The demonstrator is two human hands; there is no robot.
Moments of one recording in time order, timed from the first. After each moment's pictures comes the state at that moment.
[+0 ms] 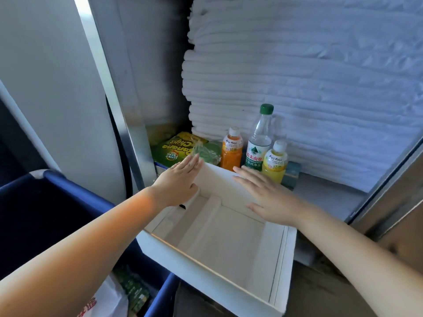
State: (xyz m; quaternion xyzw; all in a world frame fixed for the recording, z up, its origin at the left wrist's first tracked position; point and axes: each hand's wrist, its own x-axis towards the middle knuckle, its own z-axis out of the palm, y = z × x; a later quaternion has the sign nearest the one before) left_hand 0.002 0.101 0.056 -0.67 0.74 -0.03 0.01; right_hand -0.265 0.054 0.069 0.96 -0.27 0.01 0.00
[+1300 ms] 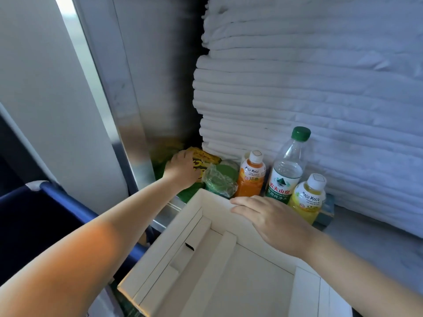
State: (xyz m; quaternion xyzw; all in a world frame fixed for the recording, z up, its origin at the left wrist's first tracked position) left_hand 0.070 -0.037 0.043 -0.80 0.58 0.00 -0.16; right_hand -0.209 0.008 0.069 0.98 -0.15 0.15 0.04
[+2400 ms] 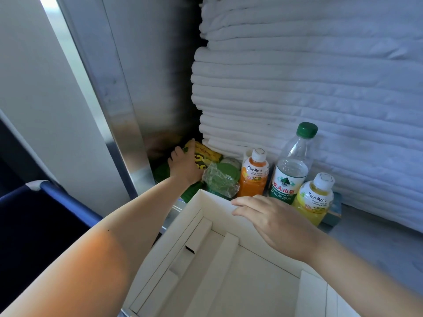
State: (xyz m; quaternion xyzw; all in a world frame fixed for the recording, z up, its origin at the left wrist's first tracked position) left_hand 0.074 -0.076 0.019 -0.83 0.53 -0.01 -0.14; right_hand -0.208 0.006 0.070 0.97 -0.15 0.16 0.01
